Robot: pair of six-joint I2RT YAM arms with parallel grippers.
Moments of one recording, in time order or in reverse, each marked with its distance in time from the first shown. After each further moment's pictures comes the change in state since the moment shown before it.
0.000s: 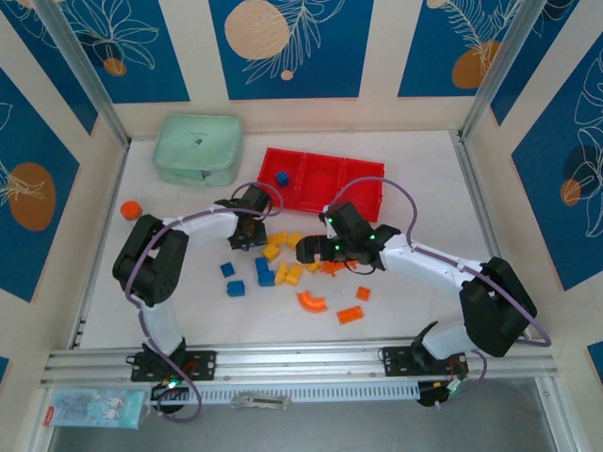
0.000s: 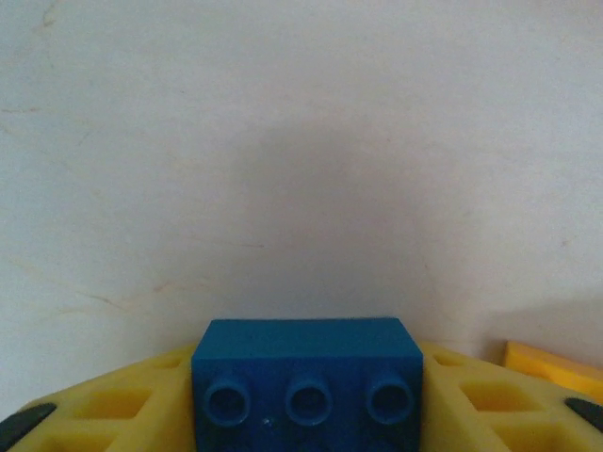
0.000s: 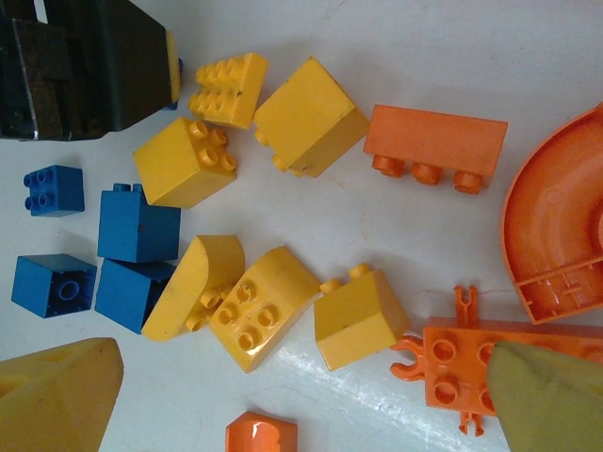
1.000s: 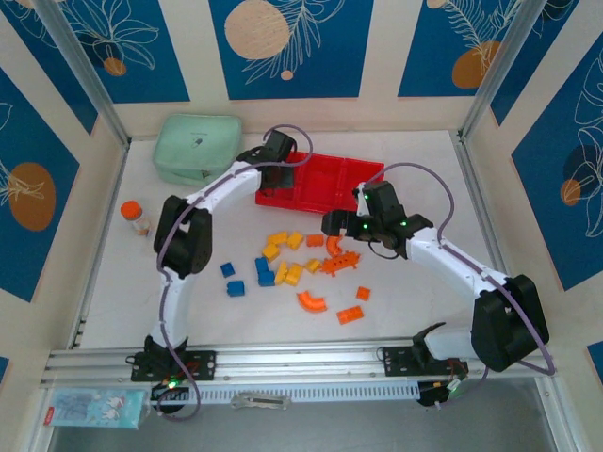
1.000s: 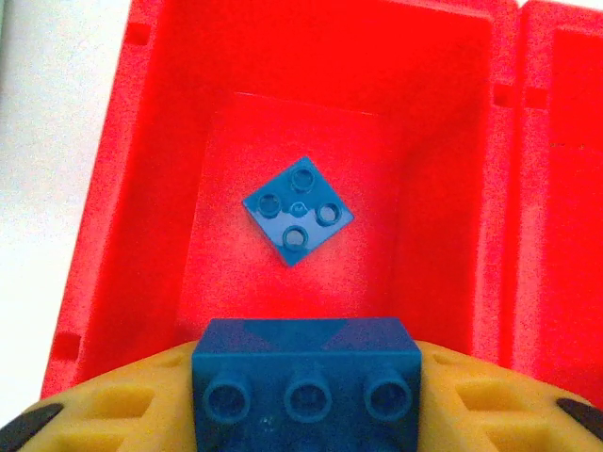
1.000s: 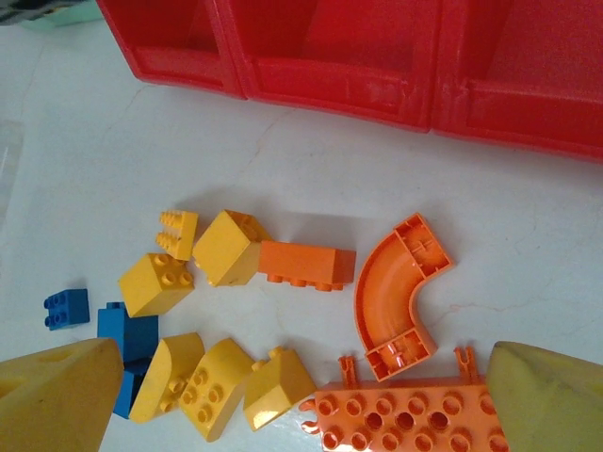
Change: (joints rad) left arm 0.000 0.369 0.763 -0.101 -0.043 0.238; right arm -0.256 -0.098 0.010 -0.003 -0.071 -0.039
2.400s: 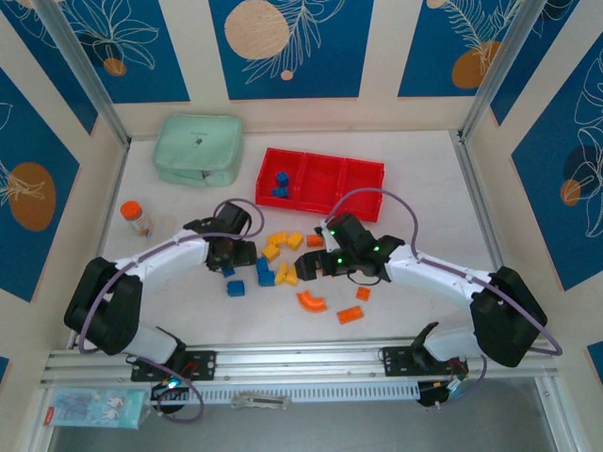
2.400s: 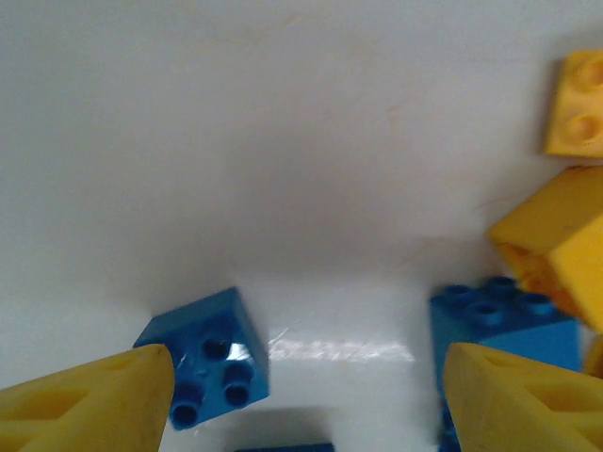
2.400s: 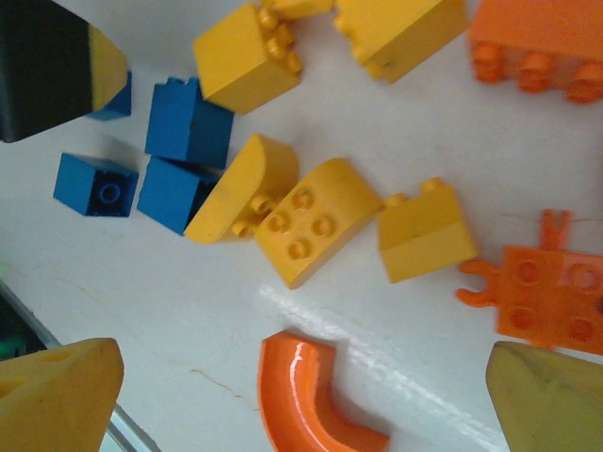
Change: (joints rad) left arm 0.004 -0.746 -1.048 0.011 0.117 -0.198; right arm 0.328 0.032 -0.094 0.014 -0.034 -0.005
